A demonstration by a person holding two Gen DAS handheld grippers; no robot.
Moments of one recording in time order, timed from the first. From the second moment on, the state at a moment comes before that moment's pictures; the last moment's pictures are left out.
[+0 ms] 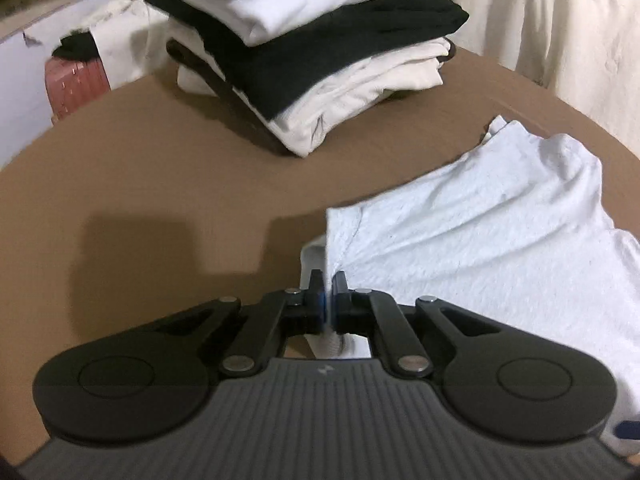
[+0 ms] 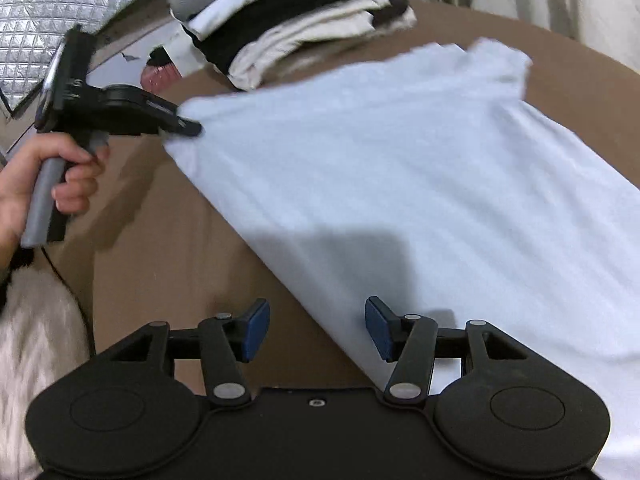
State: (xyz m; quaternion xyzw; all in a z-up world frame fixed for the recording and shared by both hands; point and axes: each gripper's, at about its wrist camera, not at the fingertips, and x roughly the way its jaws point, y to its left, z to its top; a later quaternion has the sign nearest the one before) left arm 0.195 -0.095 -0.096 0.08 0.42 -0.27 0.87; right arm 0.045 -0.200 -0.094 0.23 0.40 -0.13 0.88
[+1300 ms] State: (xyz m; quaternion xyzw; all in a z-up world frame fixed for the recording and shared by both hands) left arm -0.045 -0.226 -0.111 0.27 0.39 -0.41 0.77; right arm -0.234 -0.356 -0.081 0.30 0.63 -0.01 0.71
